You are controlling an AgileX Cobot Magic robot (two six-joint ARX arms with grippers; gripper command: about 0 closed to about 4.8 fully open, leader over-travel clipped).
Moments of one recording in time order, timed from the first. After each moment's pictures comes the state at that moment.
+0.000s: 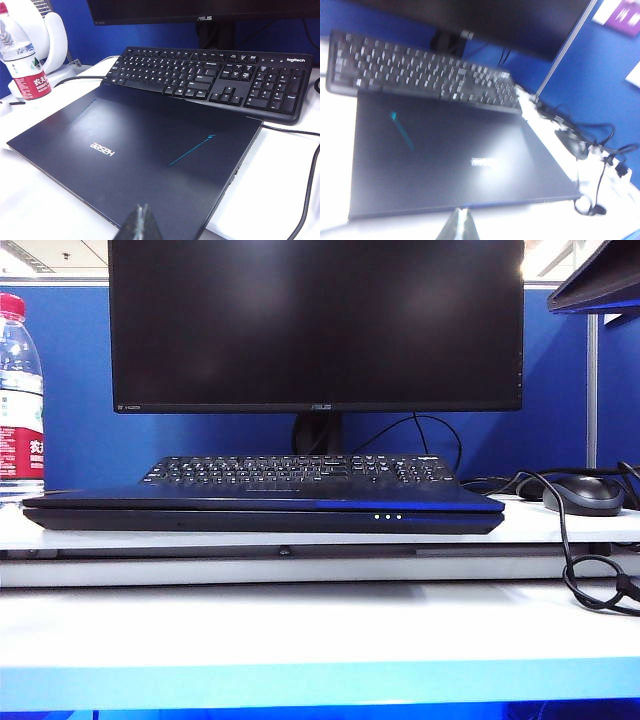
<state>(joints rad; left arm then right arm) -0.42 0.11 0.34 -0.31 0.09 -0.35 0.42 0.50 0.34 0.06 -0.18 0.13</state>
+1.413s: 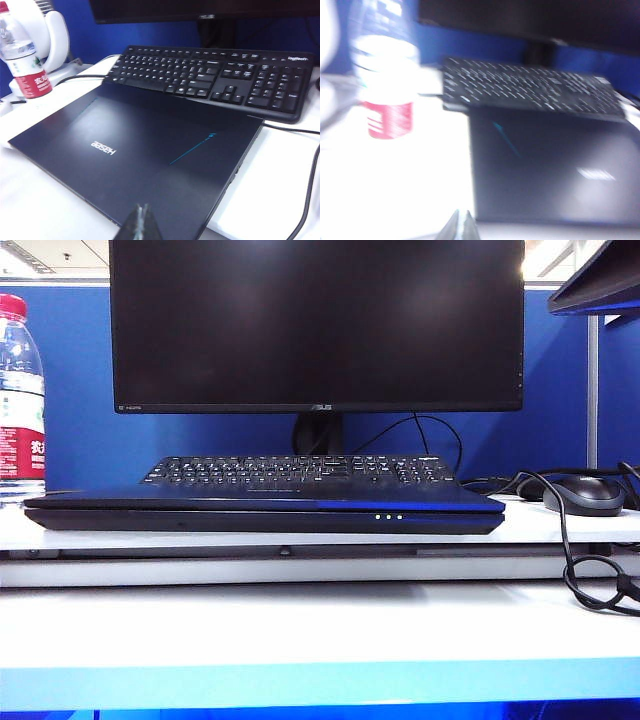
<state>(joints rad) -0.24 0.01 0.27 -0.34 -0.05 -0.15 0.42 0.50 0.34 0.06 -0.18 0.13</state>
